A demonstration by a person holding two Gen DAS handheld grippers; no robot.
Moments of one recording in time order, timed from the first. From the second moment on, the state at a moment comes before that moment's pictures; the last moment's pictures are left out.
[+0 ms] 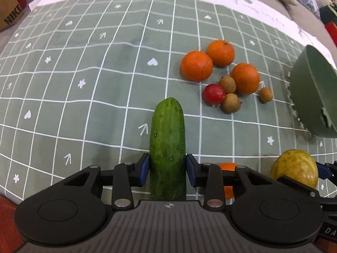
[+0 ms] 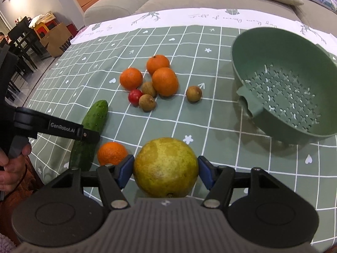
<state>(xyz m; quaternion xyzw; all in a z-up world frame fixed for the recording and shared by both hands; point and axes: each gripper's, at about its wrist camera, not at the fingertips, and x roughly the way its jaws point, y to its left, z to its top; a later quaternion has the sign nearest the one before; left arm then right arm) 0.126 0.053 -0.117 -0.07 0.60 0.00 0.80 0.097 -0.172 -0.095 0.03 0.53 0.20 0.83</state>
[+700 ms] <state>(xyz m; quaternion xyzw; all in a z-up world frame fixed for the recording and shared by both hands) 0.143 -0.034 -0.005 -0.11 0.52 -0.11 0.84 0.123 -0.228 -0.016 -0.03 0.46 0.22 0.86</state>
